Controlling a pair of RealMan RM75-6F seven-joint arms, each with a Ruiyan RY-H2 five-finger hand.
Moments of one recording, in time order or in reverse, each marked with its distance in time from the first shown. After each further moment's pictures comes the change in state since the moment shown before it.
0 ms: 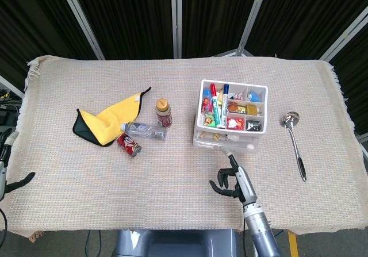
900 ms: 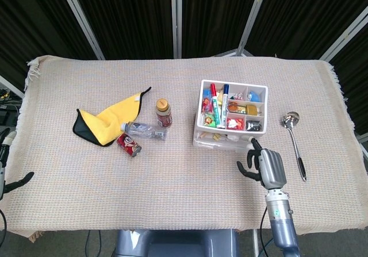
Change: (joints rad) left arm 0.002 0.001 -0.002 -0.004 0.000 0.005 0.004; right arm 0.020 0.143 0.145 -0.095 0.150 0.062 -0.569
